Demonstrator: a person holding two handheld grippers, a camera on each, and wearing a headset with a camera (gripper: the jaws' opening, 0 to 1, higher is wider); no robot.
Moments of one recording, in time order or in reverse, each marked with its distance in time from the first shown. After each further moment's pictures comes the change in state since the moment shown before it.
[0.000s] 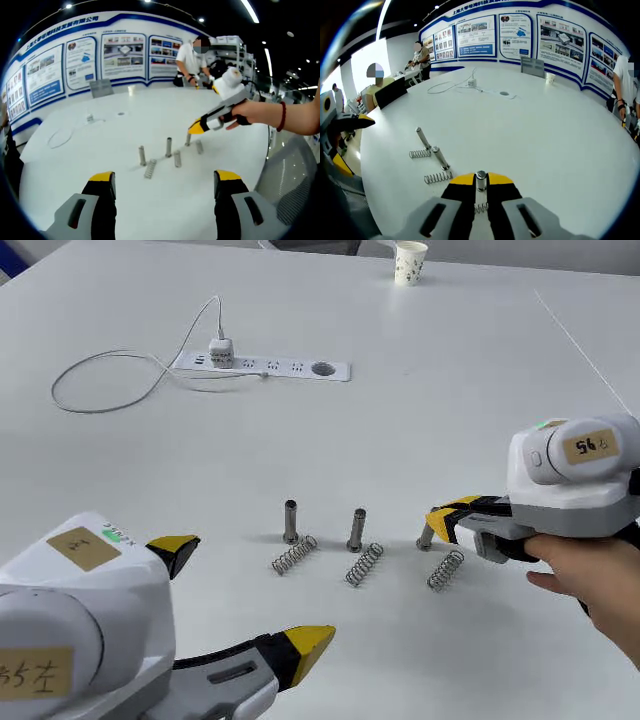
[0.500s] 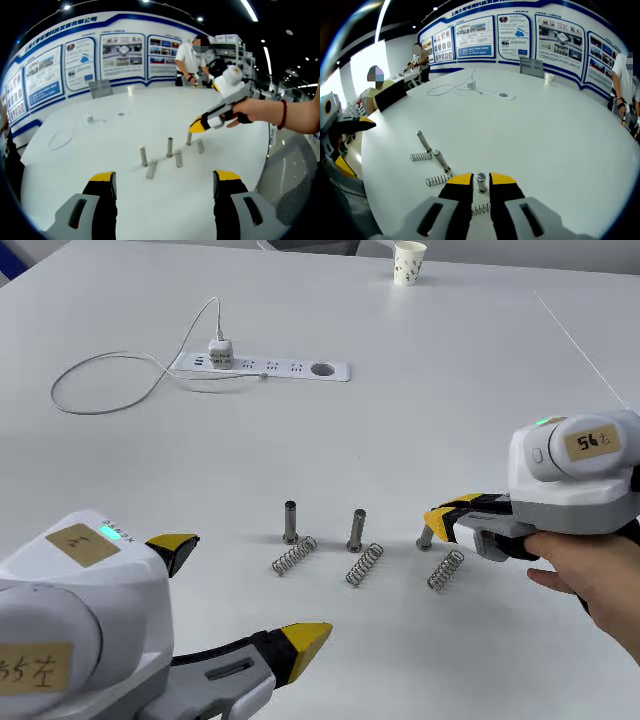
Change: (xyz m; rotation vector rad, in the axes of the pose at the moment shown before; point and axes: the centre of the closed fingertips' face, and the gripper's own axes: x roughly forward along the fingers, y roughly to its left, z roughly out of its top) left arm 0.000 0.003 0.001 0.016 0.005 -0.001; right arm -0.003 0.000 0.004 0.018 -0.013 -0.002
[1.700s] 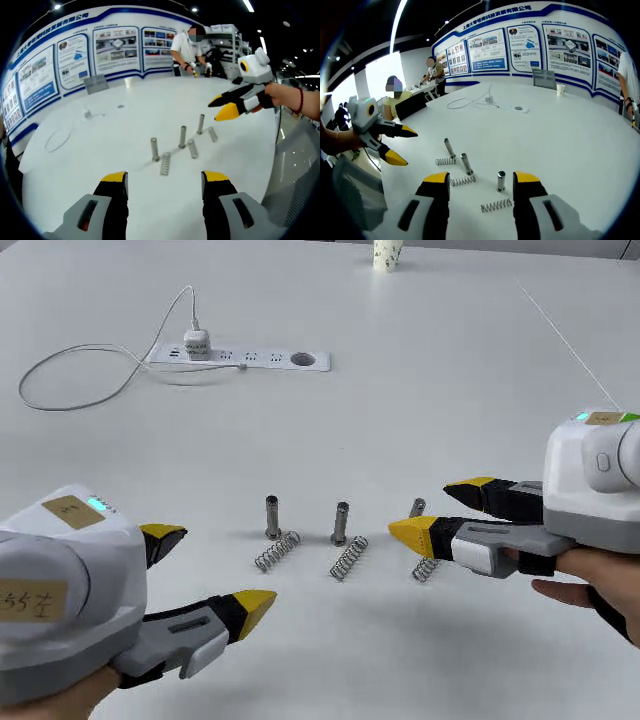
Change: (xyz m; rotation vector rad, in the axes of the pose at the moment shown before) left arm 0.033 0.033 -0.020 0.058 0.075 -0.024; right arm -0.032 0.025 0.008 -0.009 -0.125 0.150
